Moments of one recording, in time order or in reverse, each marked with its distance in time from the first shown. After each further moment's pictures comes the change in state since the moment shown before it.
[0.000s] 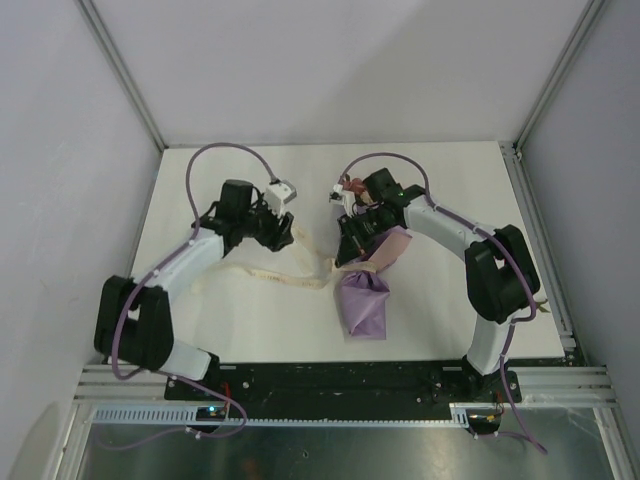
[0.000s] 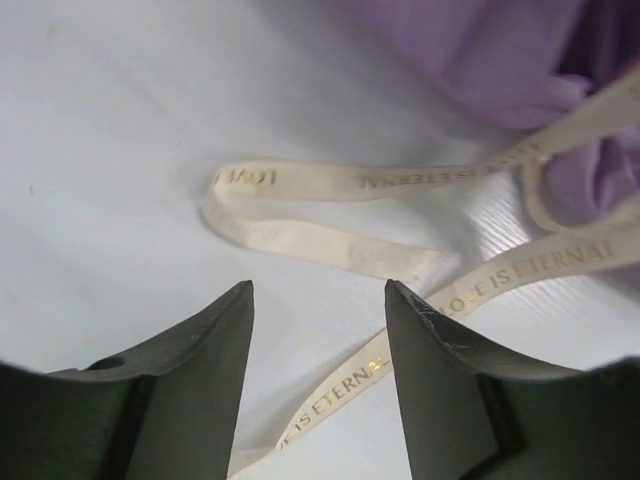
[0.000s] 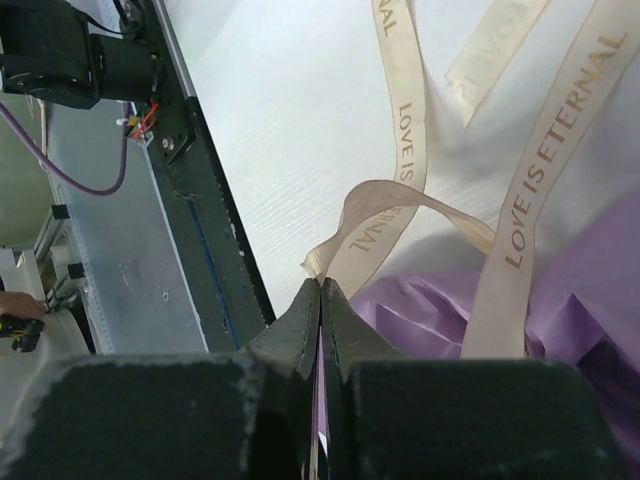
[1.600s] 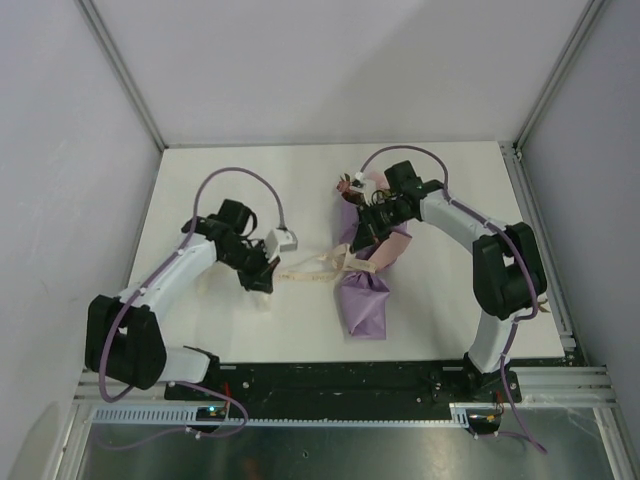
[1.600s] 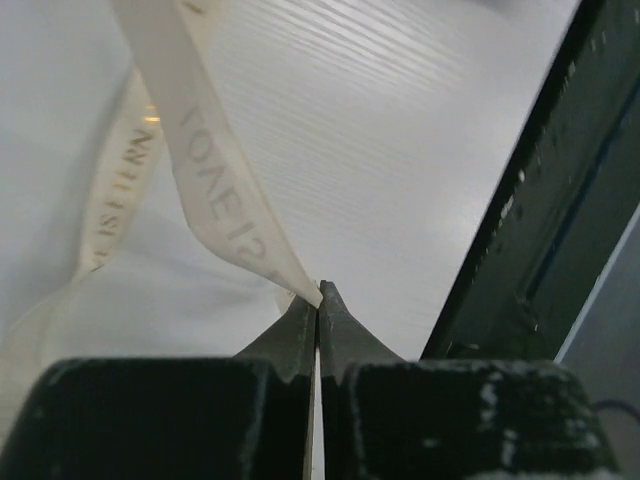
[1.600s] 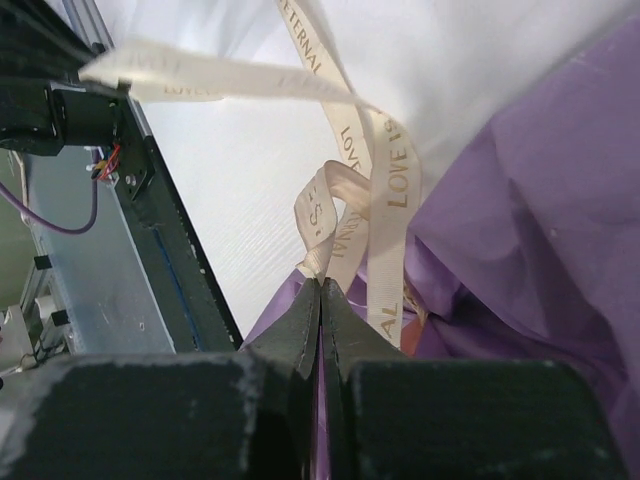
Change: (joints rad) left arm 0.055 -0.050 0.069 -0.700 0.147 0.294; right arm -0.118 -0.001 -0.024 0.032 0.029 0.001
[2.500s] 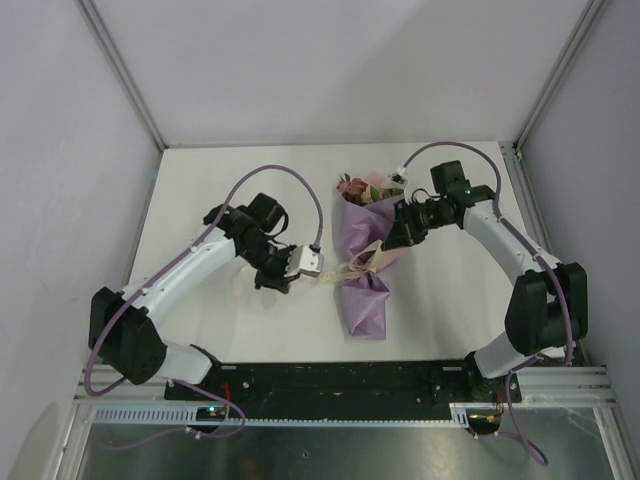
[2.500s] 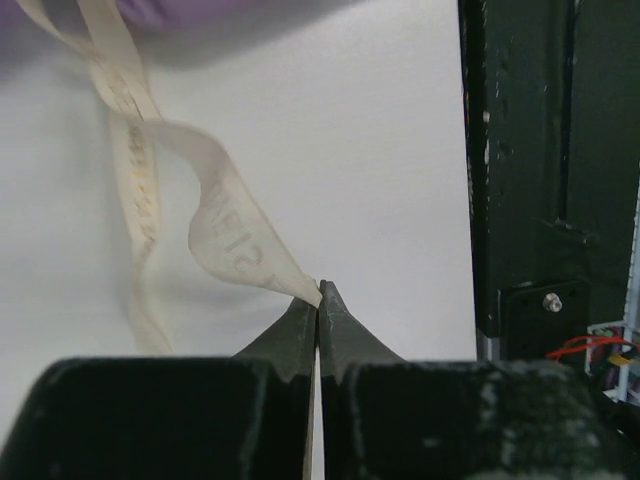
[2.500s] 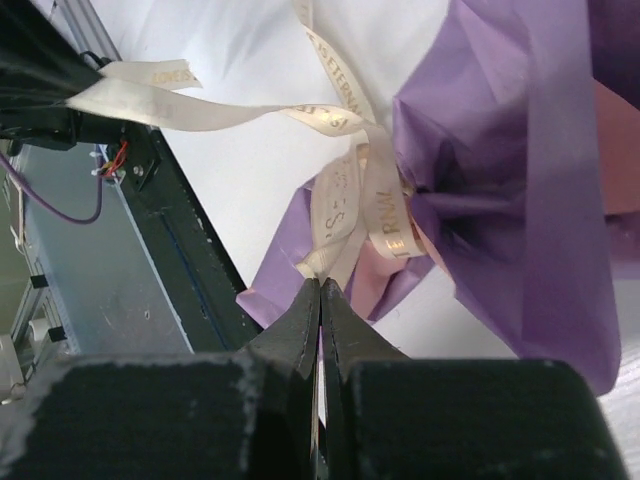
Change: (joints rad) left arm -0.264 0.041 0.169 -0.226 -0.056 0.396; right arm -0.163 -0.293 -0.130 -0.122 -0.013 -0.071
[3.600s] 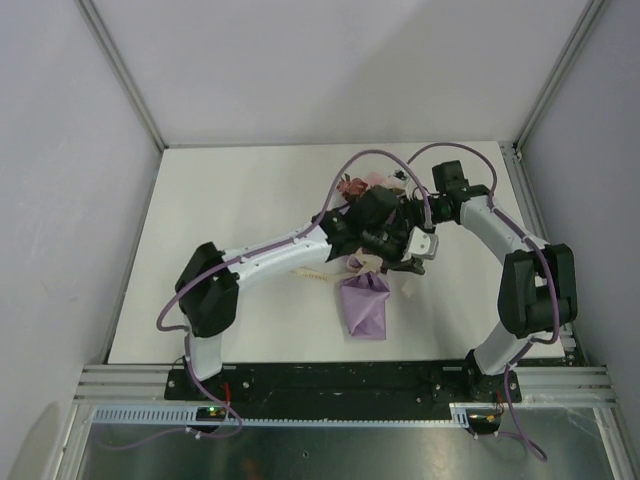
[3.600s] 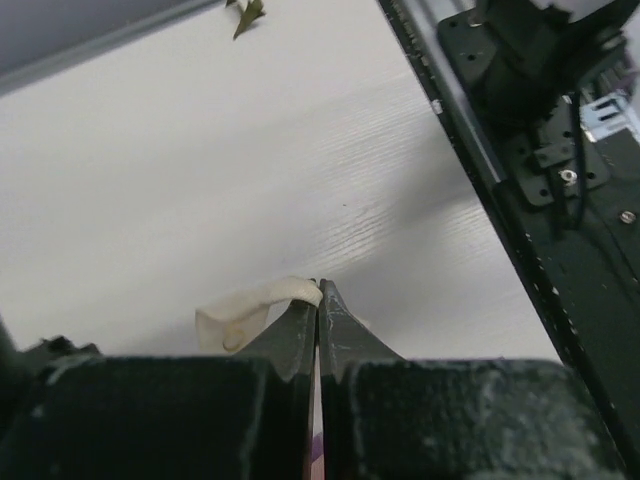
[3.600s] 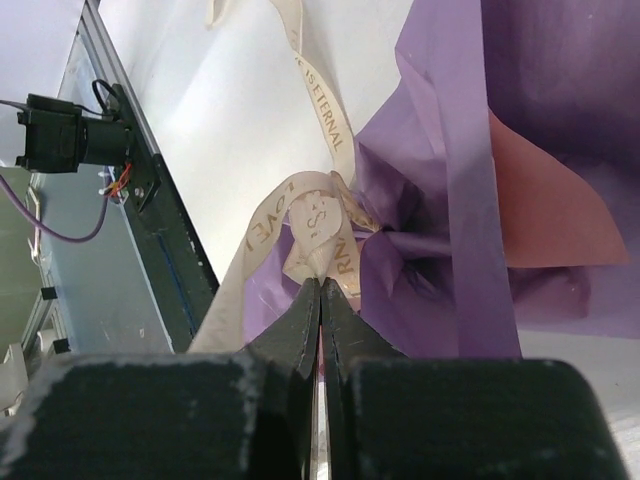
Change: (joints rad) left arm -0.428 0.489 0.486 0.758 0.236 -0.403; right arm -0.057 0.110 -0.018 0.129 -0.077 0.007
